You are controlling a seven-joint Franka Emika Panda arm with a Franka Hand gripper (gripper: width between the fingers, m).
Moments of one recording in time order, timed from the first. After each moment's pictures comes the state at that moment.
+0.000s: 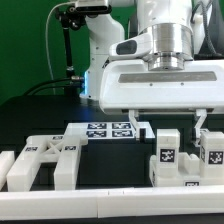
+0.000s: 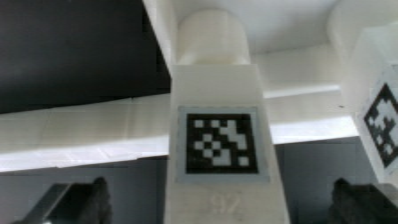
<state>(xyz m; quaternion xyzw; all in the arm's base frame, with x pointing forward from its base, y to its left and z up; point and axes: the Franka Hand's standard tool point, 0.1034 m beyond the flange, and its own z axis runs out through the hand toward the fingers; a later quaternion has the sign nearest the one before) 0.617 0.043 0.079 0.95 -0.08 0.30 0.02</state>
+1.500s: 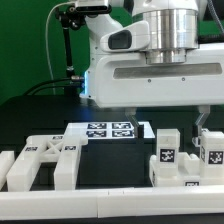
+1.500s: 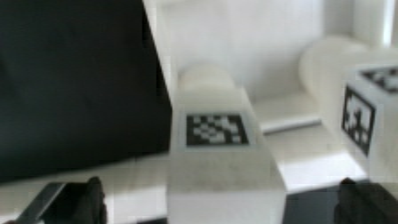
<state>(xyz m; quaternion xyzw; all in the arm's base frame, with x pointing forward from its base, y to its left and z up) 0.628 0.038 0.087 0.99 -0.11 0.04 -0.02</state>
